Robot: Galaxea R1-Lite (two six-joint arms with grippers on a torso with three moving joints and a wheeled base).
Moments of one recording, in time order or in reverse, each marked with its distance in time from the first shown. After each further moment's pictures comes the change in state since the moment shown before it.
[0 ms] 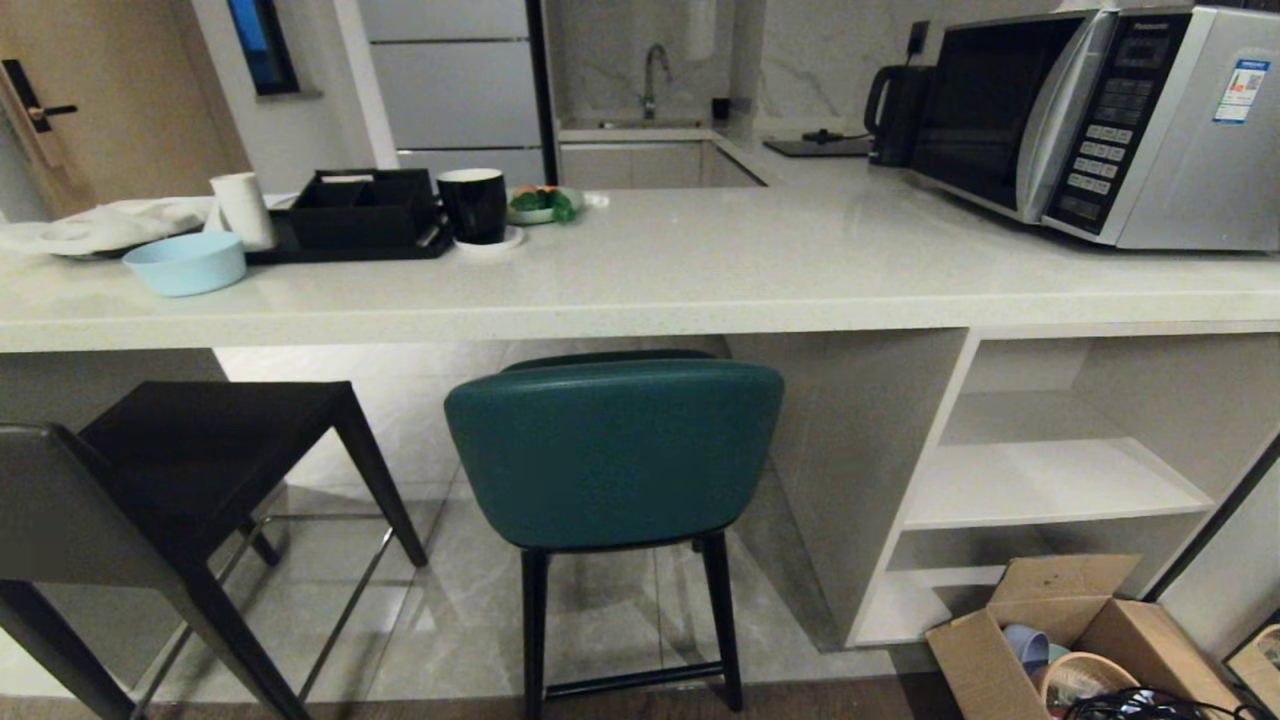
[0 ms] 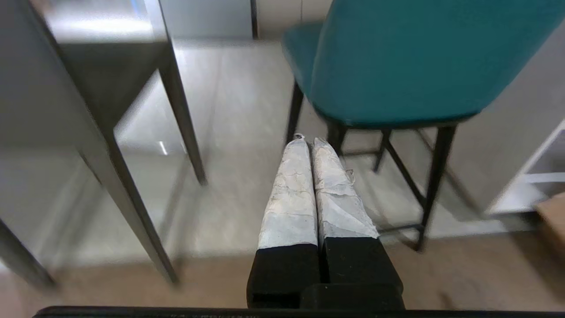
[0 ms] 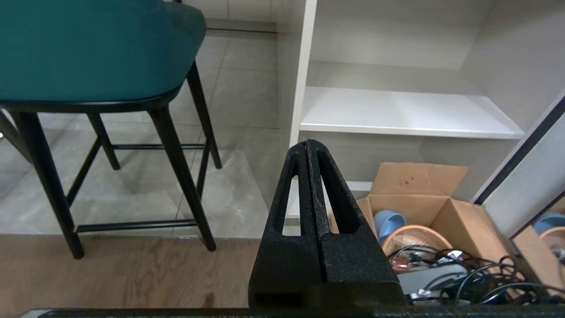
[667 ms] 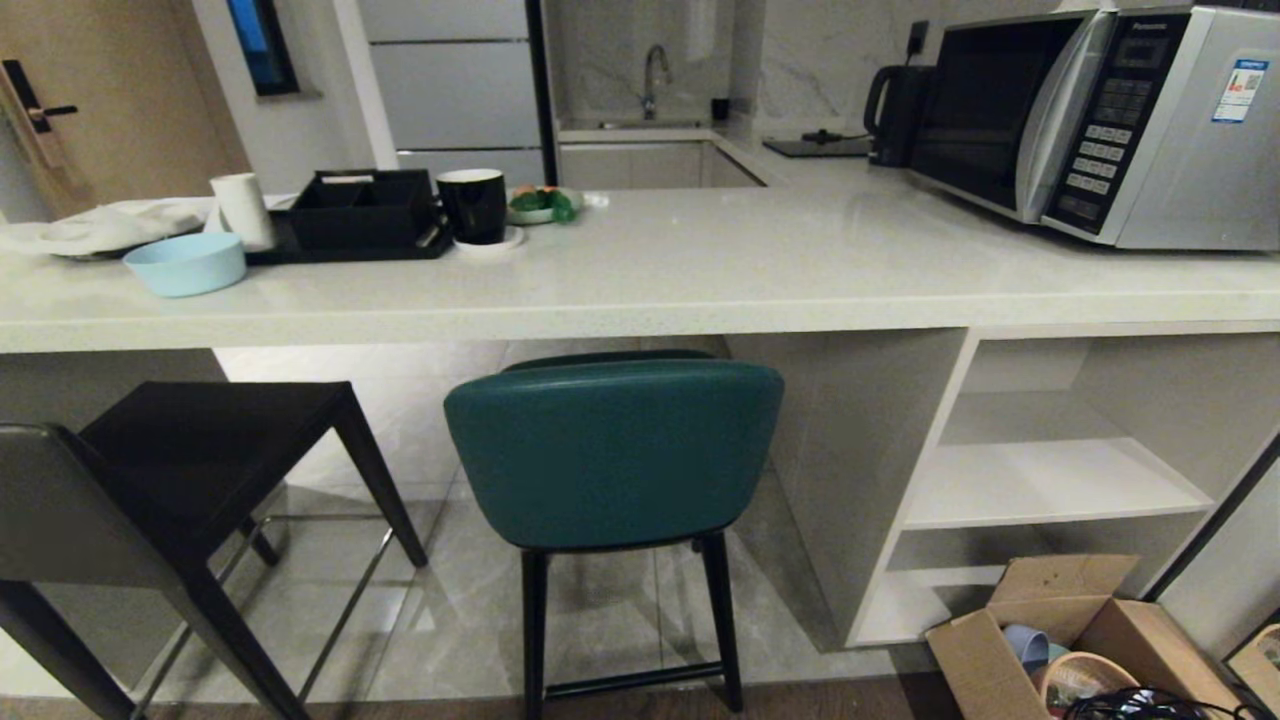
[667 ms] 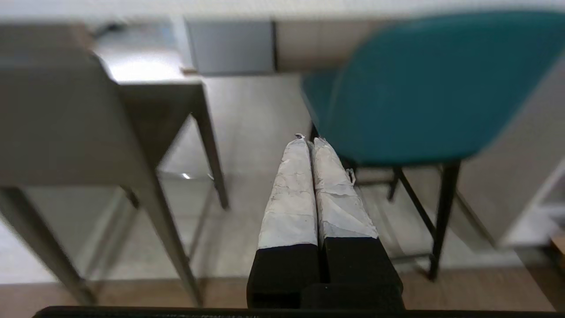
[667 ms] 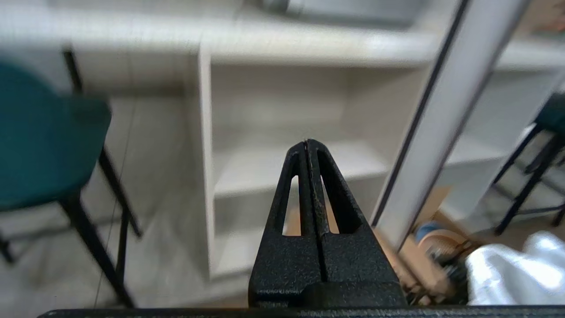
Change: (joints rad) left arm 0.000 0.022 -0.340 0.248 0.055 0.041; right arm -0.001 0.050 -0.380 0.181 -0.273 -0.074
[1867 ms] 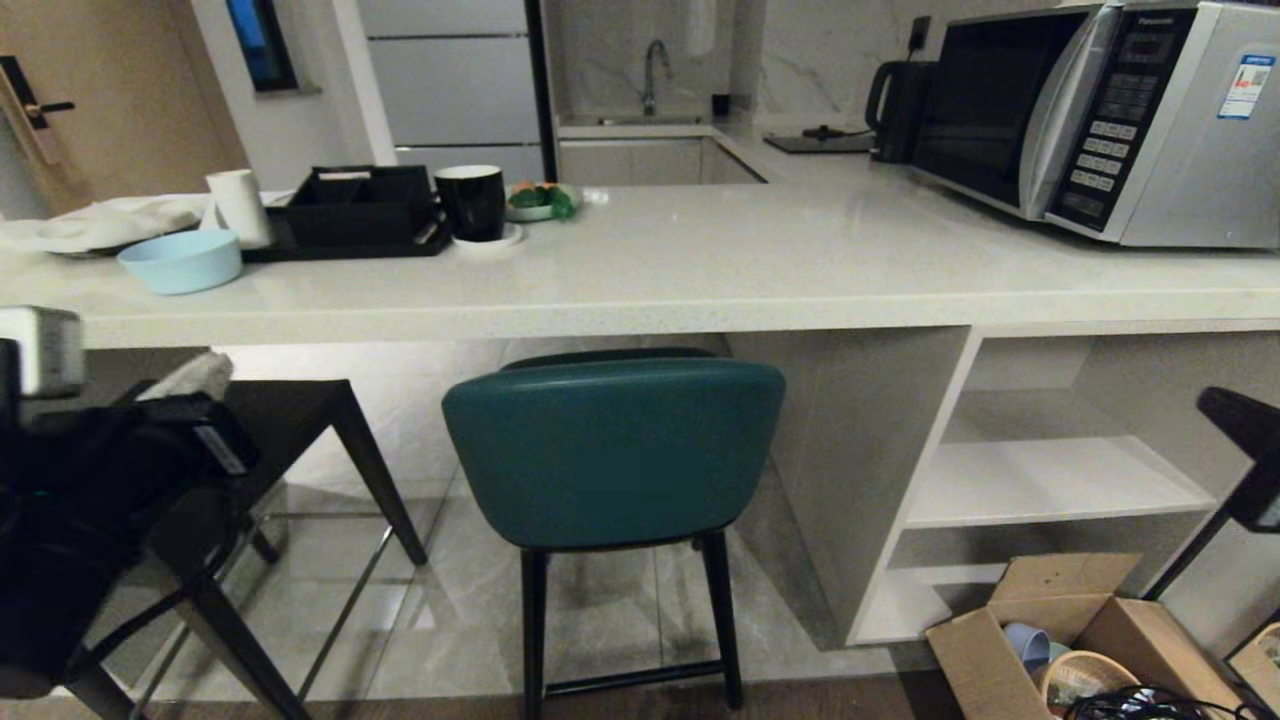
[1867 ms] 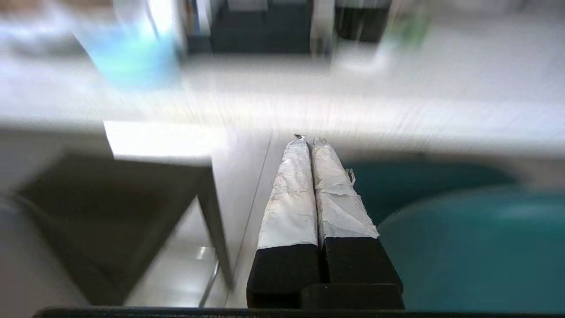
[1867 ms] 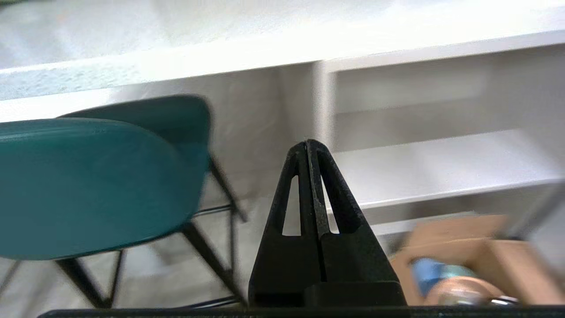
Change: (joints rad) left arm -0.173 1.334 0.075 -1.540 0.295 0.013; right arm 0.297 0.928 -0.087 -0.687 -0.105 0.224
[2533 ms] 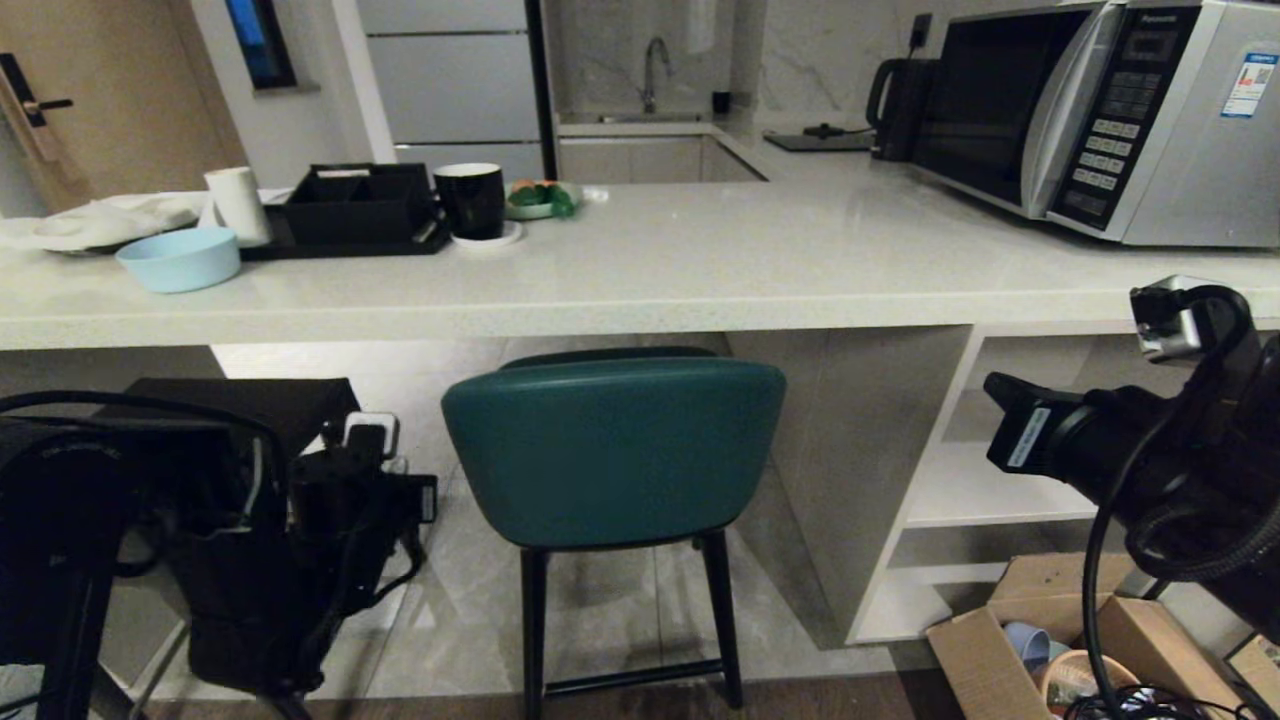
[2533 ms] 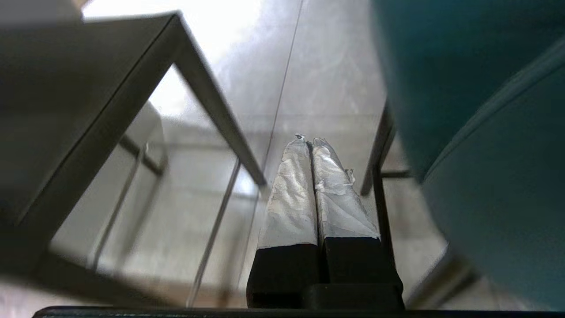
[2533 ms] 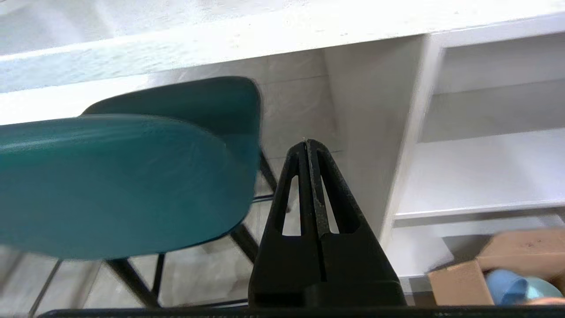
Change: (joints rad) left arm -0.013 0.897 -0.261 -0.237 0.113 0.043; right arm 0.129 0.445 -0.060 -0.319 -0.004 0.092
